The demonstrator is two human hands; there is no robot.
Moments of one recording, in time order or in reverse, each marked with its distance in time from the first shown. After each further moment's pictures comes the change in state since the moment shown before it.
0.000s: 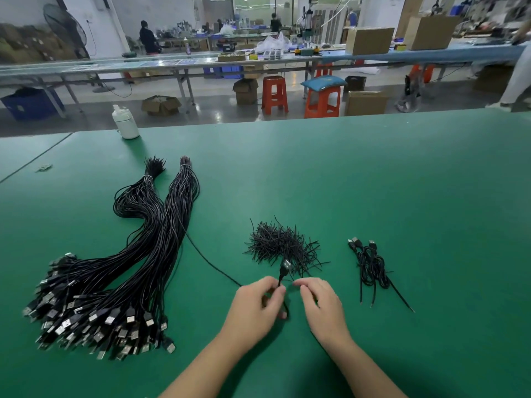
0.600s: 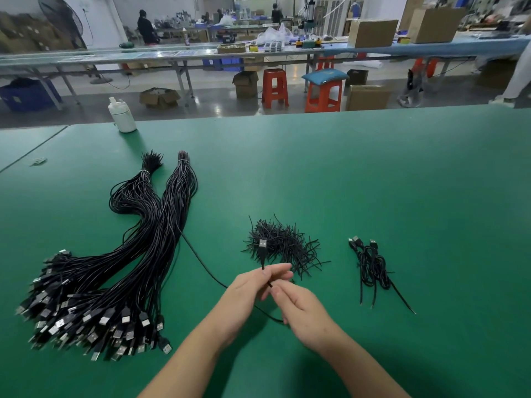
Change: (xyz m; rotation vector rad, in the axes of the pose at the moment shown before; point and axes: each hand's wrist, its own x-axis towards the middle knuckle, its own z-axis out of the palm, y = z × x) left_hand 0.013 0.012 -0.025 -0.612 -0.225 -0.118; right_hand -0.015 -0.064 -0.018 0.276 -0.386 -0.171
